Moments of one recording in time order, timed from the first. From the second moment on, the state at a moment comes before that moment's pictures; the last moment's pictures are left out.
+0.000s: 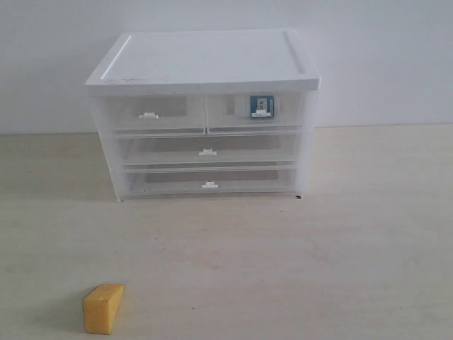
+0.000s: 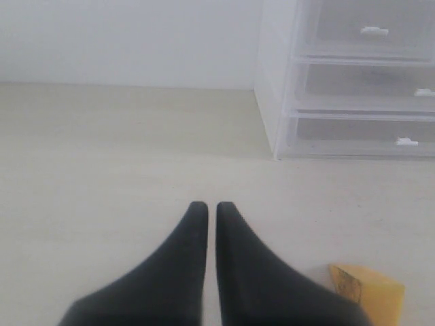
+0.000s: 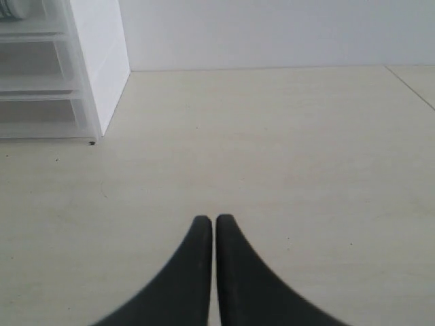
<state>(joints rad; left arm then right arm) -0.02 0.00 0.00 -0.02 0.31 -0.01 0.02 0.01 0.00 -0.03 0.34 0.03</state>
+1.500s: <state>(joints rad) -0.02 0.15 -0.02 -0.11 -0.56 -0.26 0.02 0.01 0.00 -0.03 0.34 0.03</state>
